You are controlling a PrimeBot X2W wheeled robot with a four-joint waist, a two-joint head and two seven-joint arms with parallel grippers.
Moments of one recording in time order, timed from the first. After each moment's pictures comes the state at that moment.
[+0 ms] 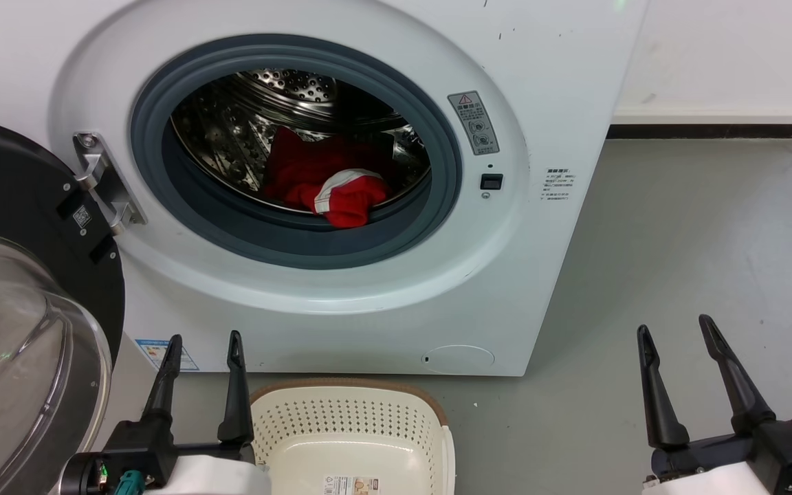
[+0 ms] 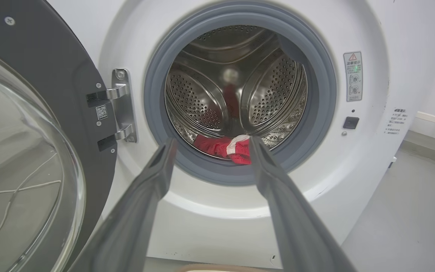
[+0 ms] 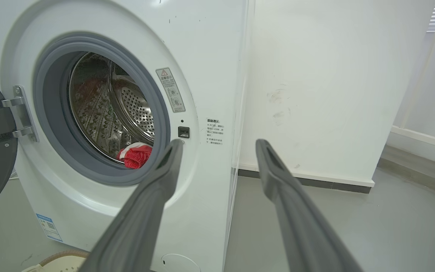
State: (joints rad) left arm 0.07 0.05 -0.02 -0.01 -0.13 0.01 -0.25; right arm 0.12 -0.05 0.01 -0.13 0.00 0.13 -0.25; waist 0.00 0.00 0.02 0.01
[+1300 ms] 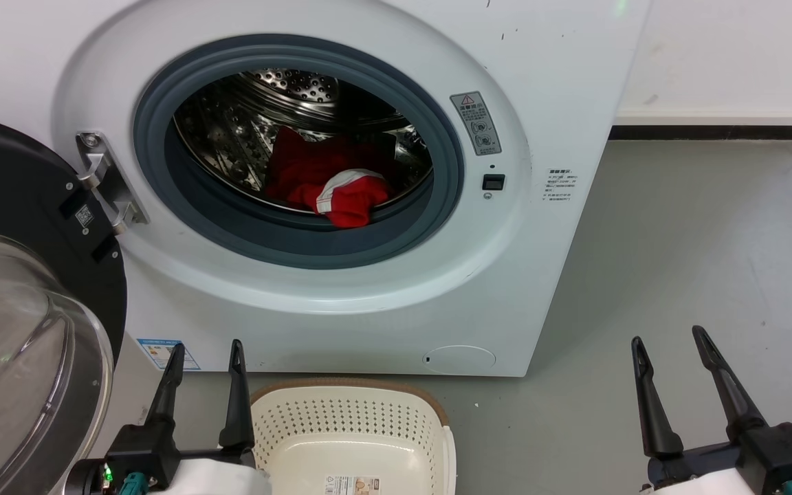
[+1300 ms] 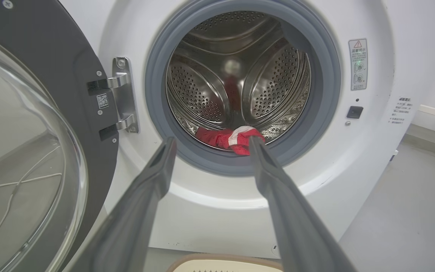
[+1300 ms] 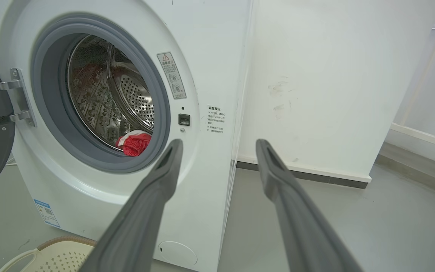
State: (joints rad) left arm 0.07 0.05 -0.02 0.02 -0.13 0.01 -0.26; right arm 0.13 -0.05 0.01 -0.10 -0.03 0.13 -0.26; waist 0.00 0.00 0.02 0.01
